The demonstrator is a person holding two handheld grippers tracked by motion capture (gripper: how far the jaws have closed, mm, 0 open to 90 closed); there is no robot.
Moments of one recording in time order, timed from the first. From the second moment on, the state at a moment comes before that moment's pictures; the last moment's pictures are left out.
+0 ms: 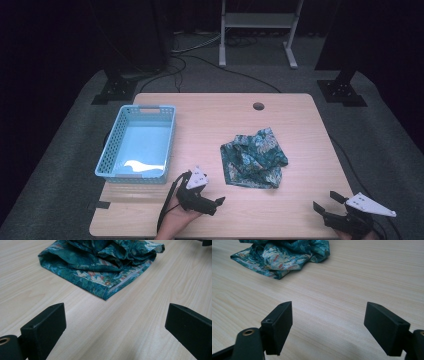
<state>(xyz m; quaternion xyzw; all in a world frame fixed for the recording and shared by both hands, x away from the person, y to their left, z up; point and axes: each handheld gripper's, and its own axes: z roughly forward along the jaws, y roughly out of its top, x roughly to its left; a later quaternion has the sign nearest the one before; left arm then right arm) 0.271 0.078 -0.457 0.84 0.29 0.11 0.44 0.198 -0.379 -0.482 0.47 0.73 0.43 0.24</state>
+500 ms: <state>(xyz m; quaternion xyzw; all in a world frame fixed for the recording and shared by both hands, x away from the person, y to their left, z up) 0.277 0.080 -0.461 0.84 0.29 0.11 0.44 0.214 -0.374 -0.474 0.46 0.75 0.42 0.24</state>
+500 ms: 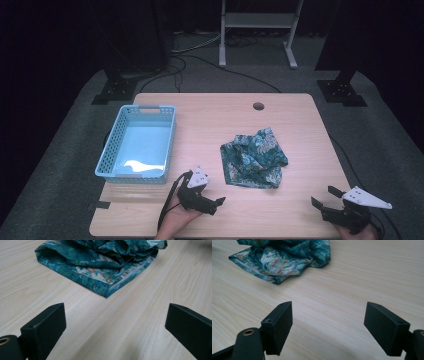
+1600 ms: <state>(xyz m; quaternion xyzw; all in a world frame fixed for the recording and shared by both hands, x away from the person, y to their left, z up) 0.281 0.084 -0.462 0.84 0.29 0.10 0.45 0.305 -0.326 -0.439 0.40 0.80 0.39 0.22</state>
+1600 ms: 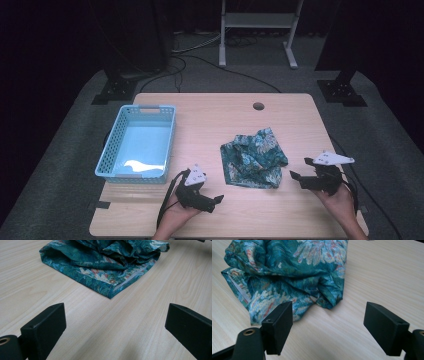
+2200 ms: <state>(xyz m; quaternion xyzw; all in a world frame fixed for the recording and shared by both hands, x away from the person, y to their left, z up) 0.280 0.084 -0.460 0.84 0.29 0.10 0.45 0.335 -0.281 -0.437 0.37 0.83 0.38 0.19</state>
